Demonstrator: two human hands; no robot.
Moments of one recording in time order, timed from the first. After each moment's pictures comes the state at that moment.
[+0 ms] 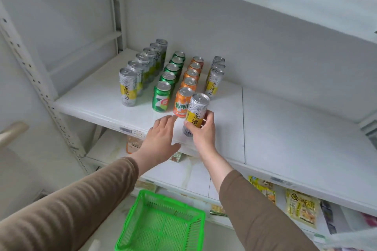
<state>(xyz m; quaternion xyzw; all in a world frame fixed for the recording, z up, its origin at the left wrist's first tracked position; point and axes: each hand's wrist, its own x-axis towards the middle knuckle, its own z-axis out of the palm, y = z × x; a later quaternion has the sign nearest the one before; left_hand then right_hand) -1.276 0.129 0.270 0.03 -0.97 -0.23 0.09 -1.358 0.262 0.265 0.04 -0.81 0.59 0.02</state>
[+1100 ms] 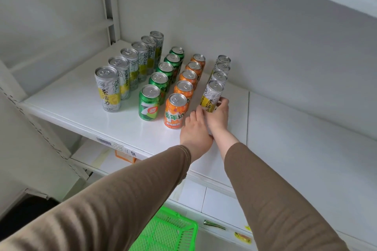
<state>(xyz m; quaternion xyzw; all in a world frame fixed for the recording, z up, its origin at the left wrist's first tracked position) -1.431 0.226 0.260 0.14 -0.93 -0.33 0.08 -1.529 0.279 0.253 -0.01 -0.88 0.47 0.03</state>
